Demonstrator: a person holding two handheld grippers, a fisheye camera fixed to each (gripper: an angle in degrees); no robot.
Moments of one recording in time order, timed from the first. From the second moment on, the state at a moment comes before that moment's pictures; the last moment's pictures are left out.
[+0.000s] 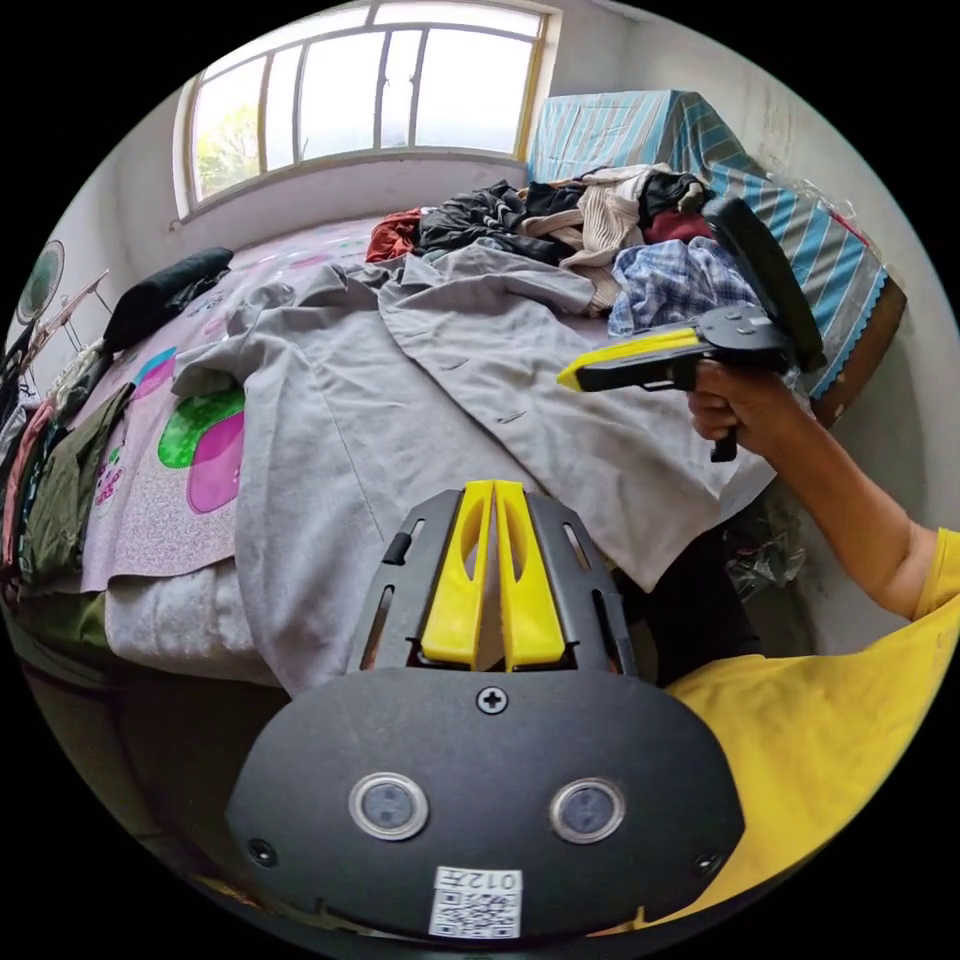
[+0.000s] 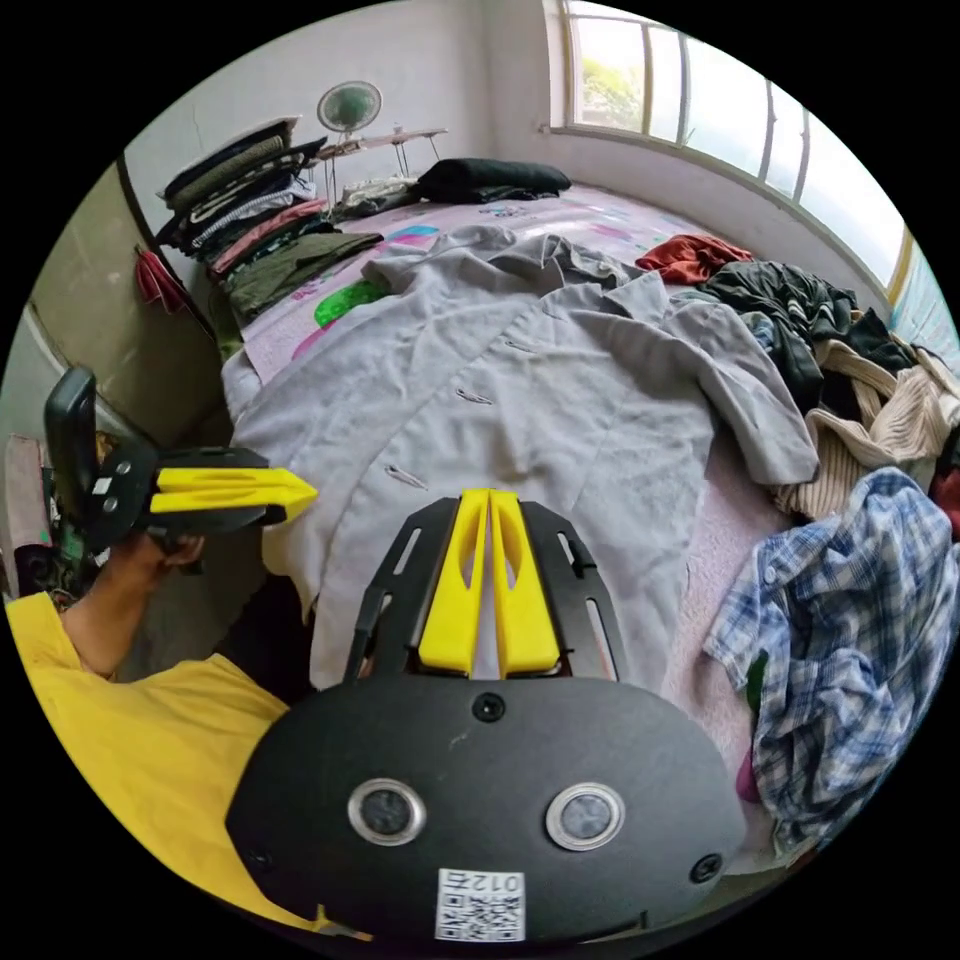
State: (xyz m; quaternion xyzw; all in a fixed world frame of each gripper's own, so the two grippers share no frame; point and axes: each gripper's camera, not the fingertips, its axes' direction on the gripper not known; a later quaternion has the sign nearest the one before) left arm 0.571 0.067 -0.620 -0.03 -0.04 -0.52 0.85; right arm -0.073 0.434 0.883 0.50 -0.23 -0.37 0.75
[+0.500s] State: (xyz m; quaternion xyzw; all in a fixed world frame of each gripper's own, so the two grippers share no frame) left arm 0.569 0.054 -0.602 -0.07 -0.04 -0.50 0.86; right arm -0.006 0.402 0.942 0.51 -0.26 -0.30 0.76
